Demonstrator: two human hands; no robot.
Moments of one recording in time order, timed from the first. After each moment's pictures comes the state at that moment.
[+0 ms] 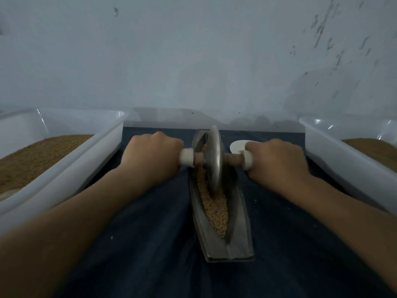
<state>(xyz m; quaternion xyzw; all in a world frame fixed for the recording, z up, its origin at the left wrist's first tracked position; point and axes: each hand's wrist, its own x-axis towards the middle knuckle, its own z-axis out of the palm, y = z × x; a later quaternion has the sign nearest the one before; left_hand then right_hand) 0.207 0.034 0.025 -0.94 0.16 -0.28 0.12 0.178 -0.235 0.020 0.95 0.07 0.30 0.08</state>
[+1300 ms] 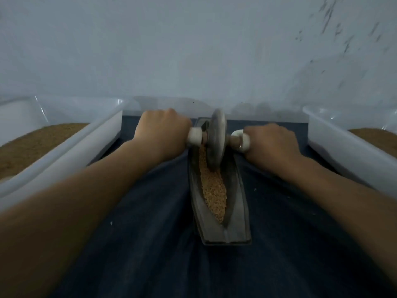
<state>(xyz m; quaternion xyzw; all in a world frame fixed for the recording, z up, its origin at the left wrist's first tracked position) 0.221 0.012 0.045 -0.93 0.18 -0.27 0.15 0.203 -0.234 0.023 0.97 0.06 0.25 0.03</state>
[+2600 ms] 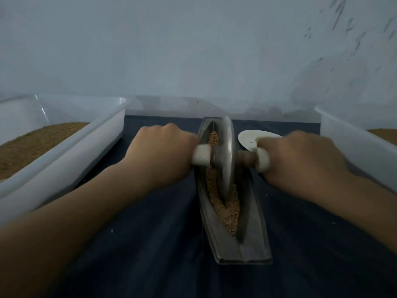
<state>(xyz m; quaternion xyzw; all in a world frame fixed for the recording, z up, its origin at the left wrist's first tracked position) 0.195 0.028 0.025 -0.91 0.23 -0.31 0.12 0.163 -0.238 0.020 0.92 0.14 0.34 0.10</state>
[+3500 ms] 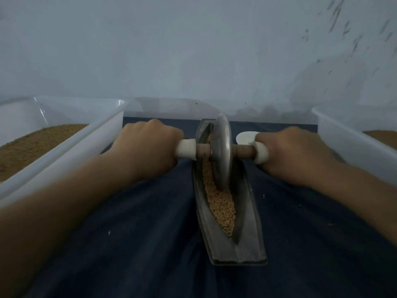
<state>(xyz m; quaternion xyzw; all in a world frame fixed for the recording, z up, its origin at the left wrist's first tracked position) 0.206 0.046 0.030 -0.94 0.20 -0.26 0.09 0.177 -0.247 0.026 0.96 0.14 0.25 0.05</state>
